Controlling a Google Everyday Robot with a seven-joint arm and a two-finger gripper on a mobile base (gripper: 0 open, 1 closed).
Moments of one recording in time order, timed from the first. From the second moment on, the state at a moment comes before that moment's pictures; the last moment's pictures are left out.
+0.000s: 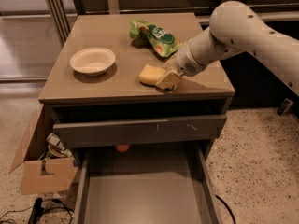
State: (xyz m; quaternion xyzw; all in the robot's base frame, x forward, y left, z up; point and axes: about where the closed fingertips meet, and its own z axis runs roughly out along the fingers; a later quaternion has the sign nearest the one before) arm 0.652 -0.063 0.825 -0.57 0.74 0.13 0.33
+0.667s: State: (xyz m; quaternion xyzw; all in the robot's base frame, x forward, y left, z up) arm 0.652 -0.063 0.825 -0.57 0.74 0.13 0.33
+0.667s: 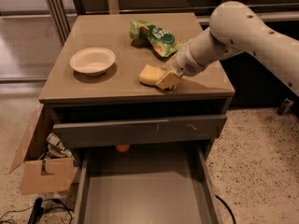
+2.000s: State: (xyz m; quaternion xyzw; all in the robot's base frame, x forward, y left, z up) arm 0.565 -0.103 0.862 -0.56 0.74 0.08 0.37
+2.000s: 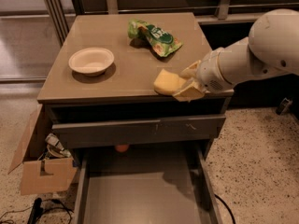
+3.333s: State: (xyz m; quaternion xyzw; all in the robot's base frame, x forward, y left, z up) arm 0.514 -0.127 0.747 -0.53 0.77 0.14 0.34
